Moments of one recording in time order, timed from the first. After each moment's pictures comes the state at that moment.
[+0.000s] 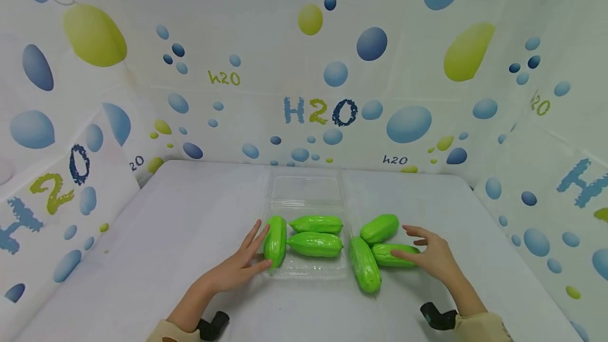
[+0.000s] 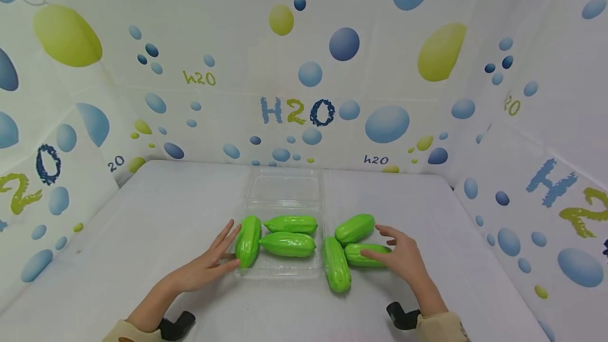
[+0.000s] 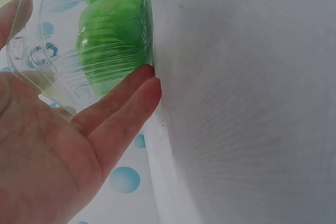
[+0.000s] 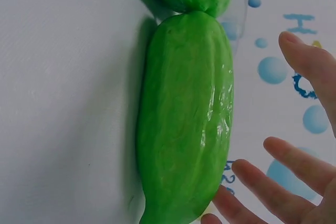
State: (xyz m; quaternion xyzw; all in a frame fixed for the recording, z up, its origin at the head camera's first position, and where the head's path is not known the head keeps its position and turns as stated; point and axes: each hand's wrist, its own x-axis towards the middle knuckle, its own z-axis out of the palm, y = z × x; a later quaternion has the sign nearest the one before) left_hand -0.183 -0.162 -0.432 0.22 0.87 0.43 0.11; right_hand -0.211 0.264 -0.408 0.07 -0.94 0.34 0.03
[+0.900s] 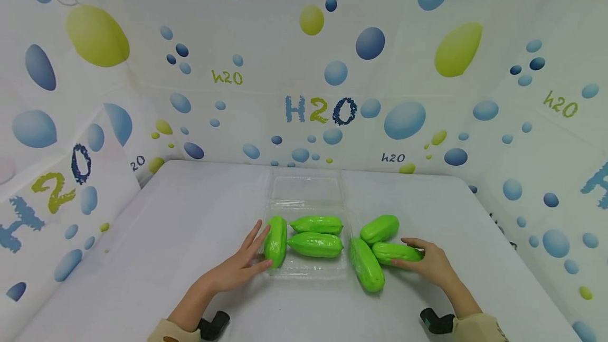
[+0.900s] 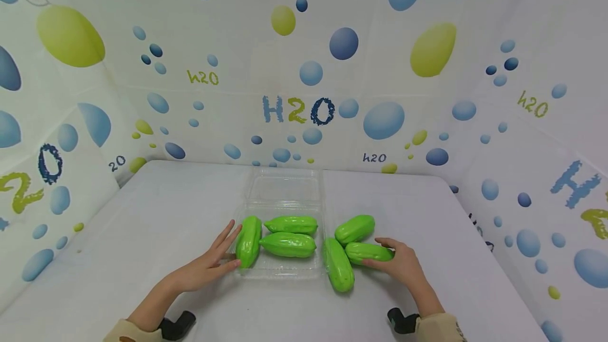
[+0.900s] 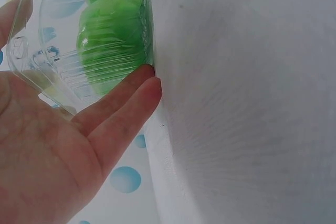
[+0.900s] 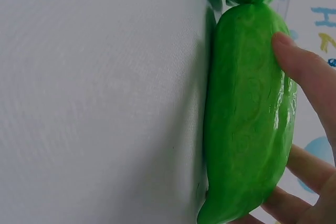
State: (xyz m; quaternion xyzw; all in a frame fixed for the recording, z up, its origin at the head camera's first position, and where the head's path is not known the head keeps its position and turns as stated) left_hand -0.184 -0.163 -0.433 0.22 0.87 0.43 0.11; right_hand -0.211 0.270 -0.428 0.07 -0.95 0.32 -0.01
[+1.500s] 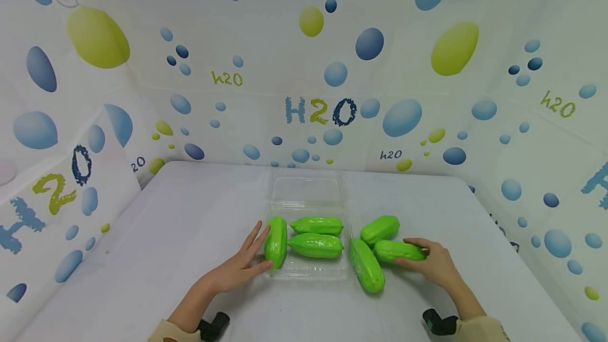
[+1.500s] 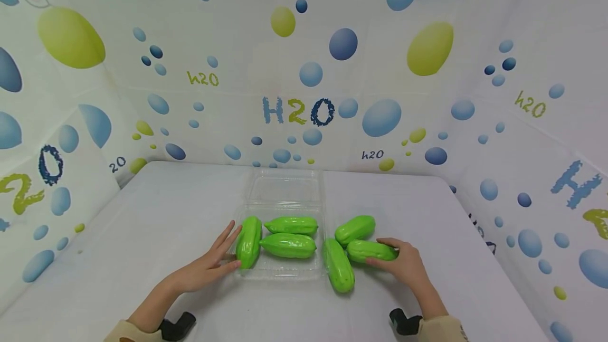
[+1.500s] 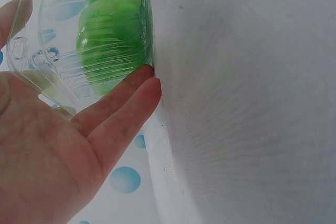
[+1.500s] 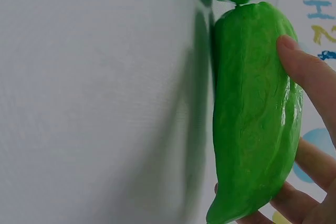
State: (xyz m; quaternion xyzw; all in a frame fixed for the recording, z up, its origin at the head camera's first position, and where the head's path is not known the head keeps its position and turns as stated) left_hand -0.185 -0.164 -0.434 0.22 0.86 0.44 0.11; right_hand -0.210 0.275 -0.427 0.04 -0.95 0.32 -0.01
